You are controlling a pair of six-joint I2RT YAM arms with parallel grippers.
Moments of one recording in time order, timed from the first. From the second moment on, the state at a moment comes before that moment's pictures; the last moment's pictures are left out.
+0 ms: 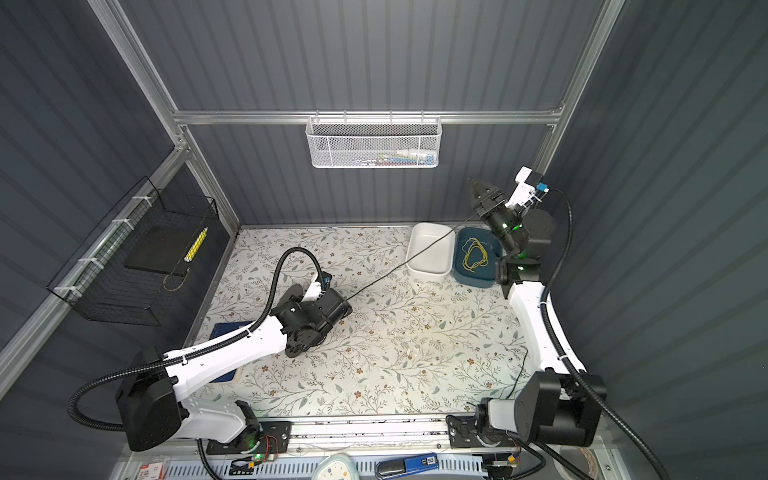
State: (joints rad) left arm -0.88 1.40 1.03 -0.82 -1.04 -0.26; right arm -0.09 1.34 1.21 0.48 -0.54 1.01
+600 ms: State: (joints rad) left arm -0.90 1.23 1.03 -0.78 -0.77 -0.01; right arm -0.12 1.52 1.44 0.20 -0.56 0.92
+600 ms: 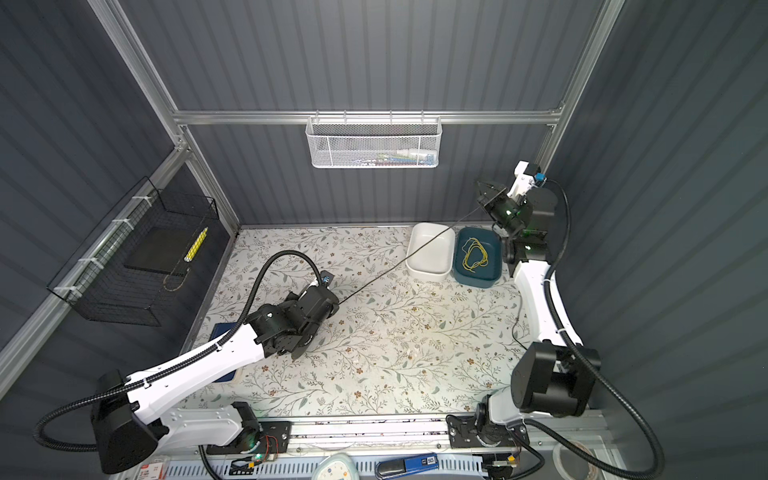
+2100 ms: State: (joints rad) left arm -0.75 1.16 1.62 -0.61 0.06 0.12; right arm -0.01 1.69 1.37 -0.02 0.03 0.50
